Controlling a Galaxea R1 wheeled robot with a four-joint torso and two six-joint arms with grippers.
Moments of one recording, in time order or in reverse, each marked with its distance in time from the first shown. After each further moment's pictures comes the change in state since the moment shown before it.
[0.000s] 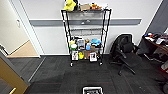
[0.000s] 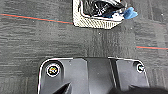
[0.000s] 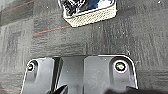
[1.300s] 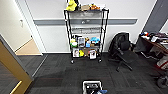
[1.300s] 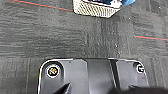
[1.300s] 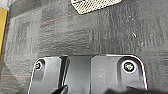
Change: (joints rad) left arm 0.000 0.000 0.000 0.000 -0.002 0.000; right arm -0.005 -0.014 0.059 -0.012 0.001 -0.006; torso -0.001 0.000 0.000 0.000
